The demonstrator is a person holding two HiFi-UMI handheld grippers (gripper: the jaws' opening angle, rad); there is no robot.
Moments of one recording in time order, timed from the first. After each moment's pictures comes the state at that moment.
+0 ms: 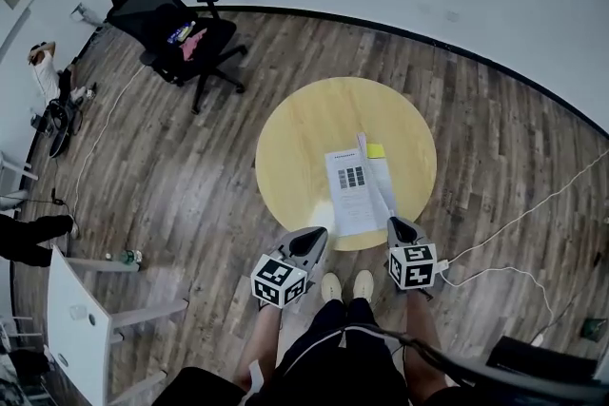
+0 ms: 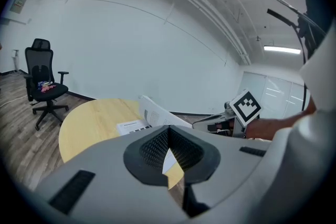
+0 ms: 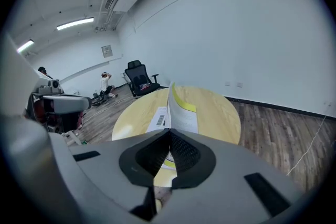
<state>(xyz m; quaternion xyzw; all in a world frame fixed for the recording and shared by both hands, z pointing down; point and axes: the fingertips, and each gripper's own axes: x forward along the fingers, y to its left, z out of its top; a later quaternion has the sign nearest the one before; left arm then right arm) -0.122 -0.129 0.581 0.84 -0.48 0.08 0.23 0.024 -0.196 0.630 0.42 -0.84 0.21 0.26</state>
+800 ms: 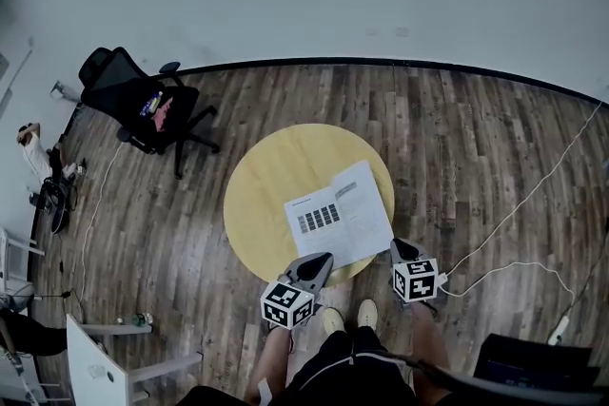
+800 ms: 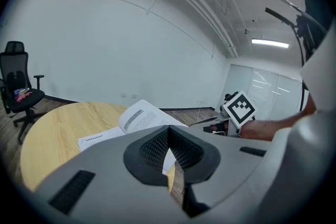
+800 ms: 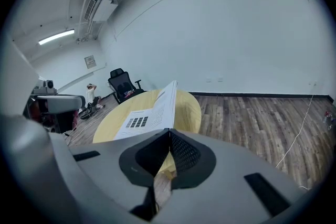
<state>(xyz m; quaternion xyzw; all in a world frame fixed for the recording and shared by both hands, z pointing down) -0.001 -0.191 0.565 0.88 -0.41 0.11 0.22 0.152 -0.240 0.635 0.48 -0.81 0.26 0.23</state>
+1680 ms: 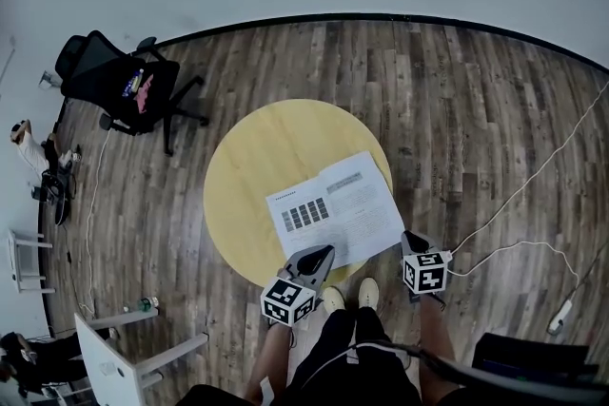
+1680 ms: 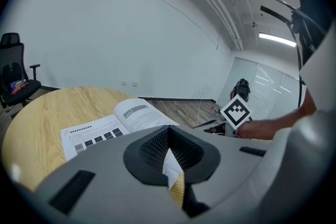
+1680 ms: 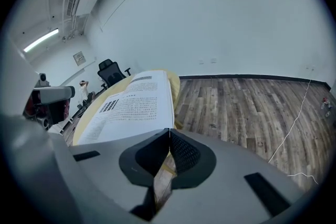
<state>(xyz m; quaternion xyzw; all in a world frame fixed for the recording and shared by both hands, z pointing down) 0.027 -0.242 0.631 0.86 -0.40 0.16 0.25 0.204 -0.275 0.736 0.48 -0.77 0.33 0.27</state>
